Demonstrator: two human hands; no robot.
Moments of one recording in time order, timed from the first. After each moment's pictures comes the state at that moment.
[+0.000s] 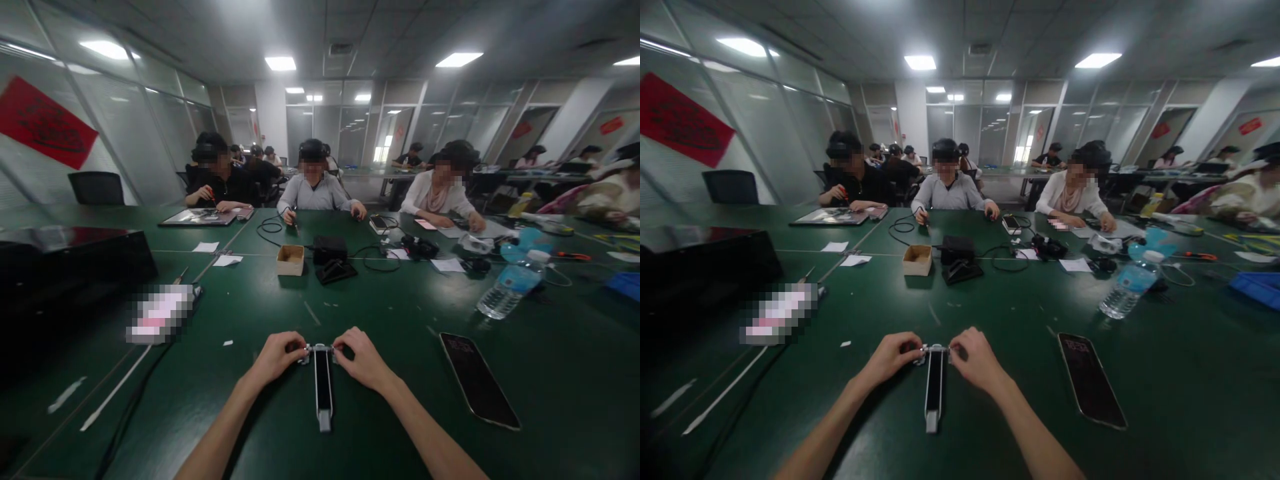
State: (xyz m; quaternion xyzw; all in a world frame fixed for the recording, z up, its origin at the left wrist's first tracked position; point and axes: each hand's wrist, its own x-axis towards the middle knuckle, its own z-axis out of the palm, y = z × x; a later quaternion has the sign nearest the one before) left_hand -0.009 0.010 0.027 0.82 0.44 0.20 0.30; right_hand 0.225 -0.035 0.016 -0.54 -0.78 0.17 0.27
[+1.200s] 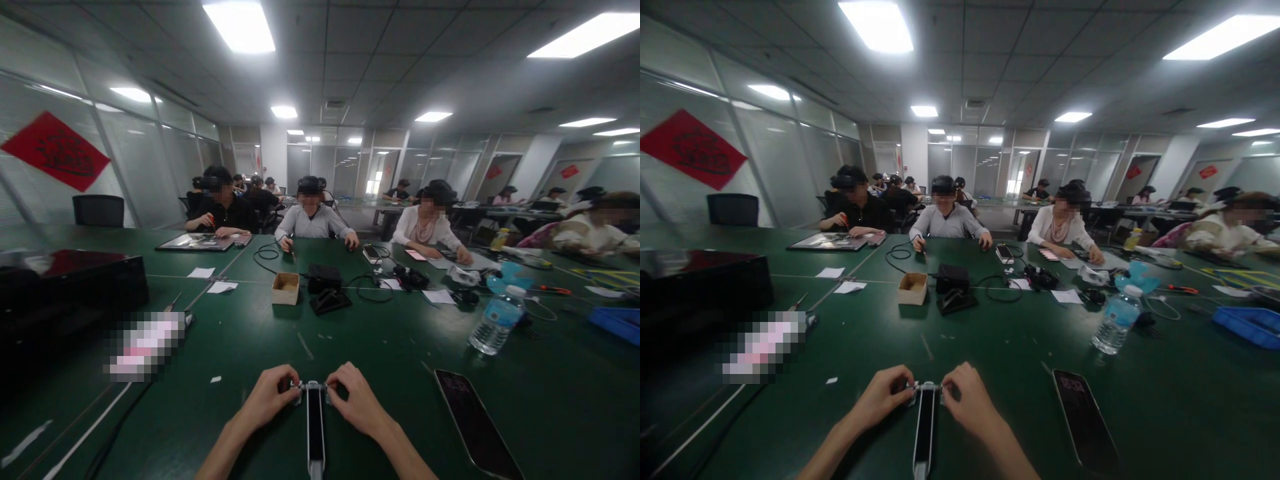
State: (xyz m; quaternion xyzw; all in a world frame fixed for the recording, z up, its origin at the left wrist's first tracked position) left_hand -0.011 0.010 0.015 0.80 0.44 0.24 0.33; right_hand 0.218 -0.039 0.027 -0.56 -0.76 0.19 0.27
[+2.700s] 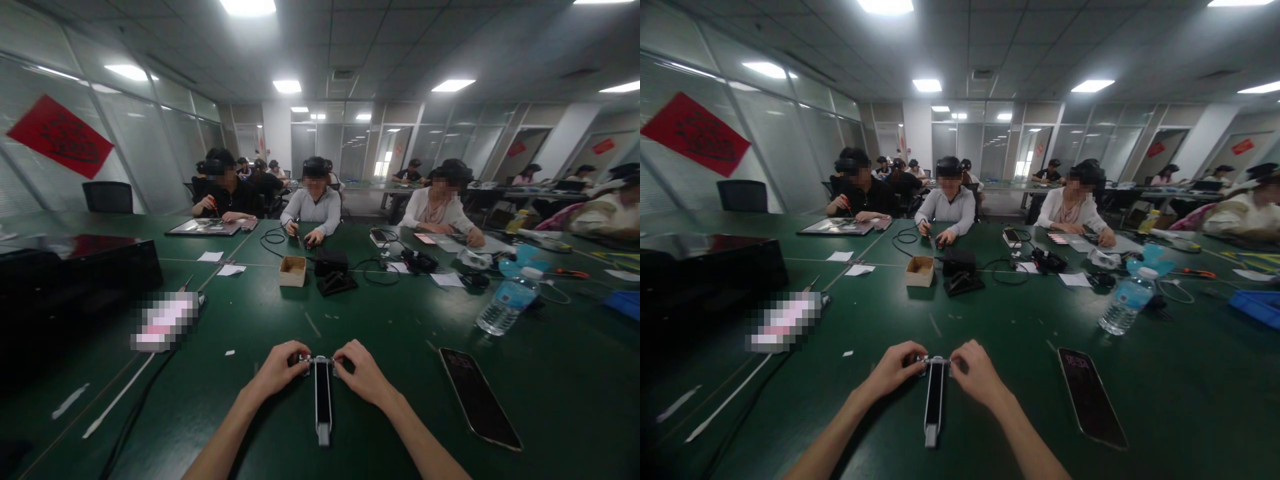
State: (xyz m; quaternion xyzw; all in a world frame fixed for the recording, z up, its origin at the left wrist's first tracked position) left_hand -0.010 0.008 0.020 0.83 0.42 0.24 0.29; right_hand 0.222 -0.038 0.023 -0.54 -0.77 0.19 0.27
